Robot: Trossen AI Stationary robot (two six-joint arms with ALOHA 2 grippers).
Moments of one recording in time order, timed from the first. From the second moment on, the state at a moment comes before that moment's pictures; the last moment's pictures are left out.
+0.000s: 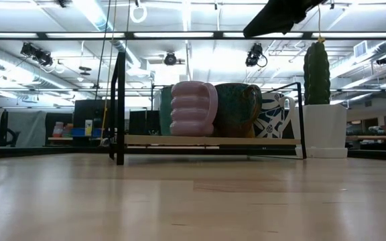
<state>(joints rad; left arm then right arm) -0.43 1.65 1.66 -1.42 -0.02 -0.38 0.24 1.20 0.89 -0.24 0.50 0.06</state>
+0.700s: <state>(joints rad) -1.00 1.65 1.38 -1.12 -0.11 -0.75 0.19 1.20 0.89 -0.09 0.49 -0.11</state>
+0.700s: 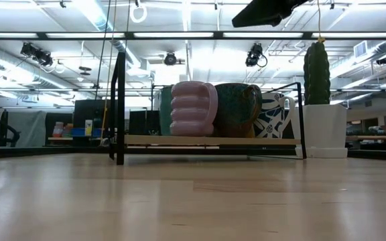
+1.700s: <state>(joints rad) -0.90 1.64 1.30 -0.97 -0.15 -0.46 0.16 1.20 0.89 -0.08 0.39 -0.08</state>
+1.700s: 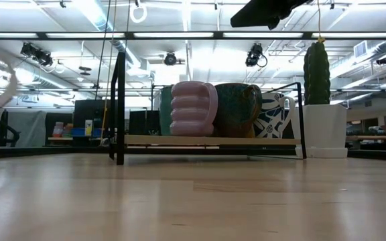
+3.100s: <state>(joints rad) 0.09 1.48 1.63 -1.25 0.04 0.22 0.16 1.20 0.89 -0.07 0.39 -0.06</state>
